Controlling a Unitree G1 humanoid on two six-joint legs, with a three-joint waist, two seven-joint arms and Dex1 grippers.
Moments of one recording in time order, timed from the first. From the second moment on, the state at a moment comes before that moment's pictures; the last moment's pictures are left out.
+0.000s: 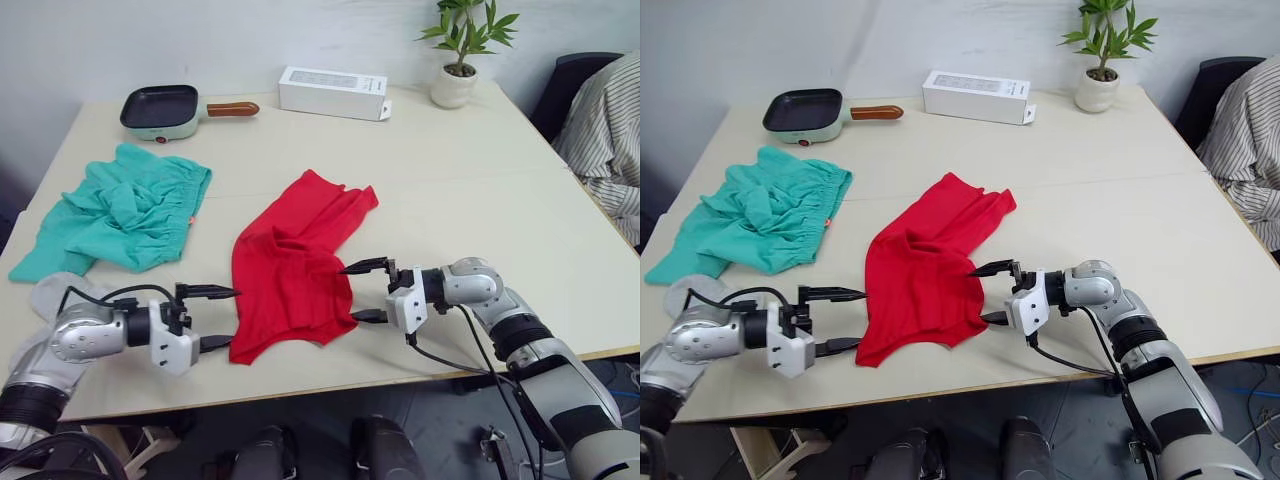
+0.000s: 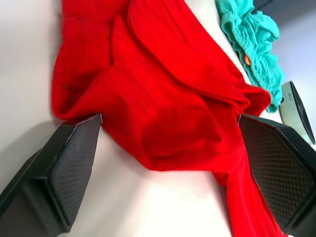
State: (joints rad) left arm -0.27 0.90 -0.14 0.40 0.09 -1.05 -0.77; right arm -0.76 -0.51 0.39 0.83 -0.14 -1.15 1.00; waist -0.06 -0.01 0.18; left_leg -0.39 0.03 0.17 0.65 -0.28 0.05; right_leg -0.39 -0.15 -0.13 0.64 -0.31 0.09
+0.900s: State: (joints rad) left arm -0.44 0.76 -0.32 0.48 0.10 -1.03 -0.85; right arm -0.69 -0.57 0.46 0.70 -0.11 -1.05 1.07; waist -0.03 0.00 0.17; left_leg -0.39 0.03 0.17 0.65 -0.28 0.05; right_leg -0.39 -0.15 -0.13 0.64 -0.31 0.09
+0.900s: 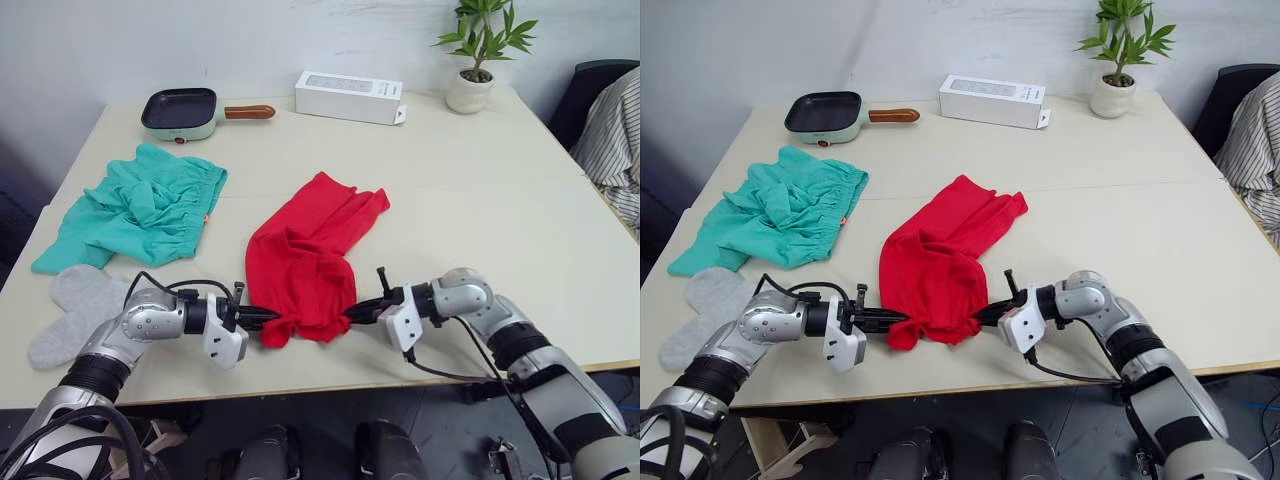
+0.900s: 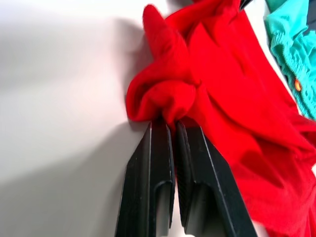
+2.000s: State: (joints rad) left arm 0.05 0.96 -0.24 -0.38 -0.37 -0.30 -1.19; right arm 0.10 -1.32 0.15 -0.45 0.53 0.03 1.40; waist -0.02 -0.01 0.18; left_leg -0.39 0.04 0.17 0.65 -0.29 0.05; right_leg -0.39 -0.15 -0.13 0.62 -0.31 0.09
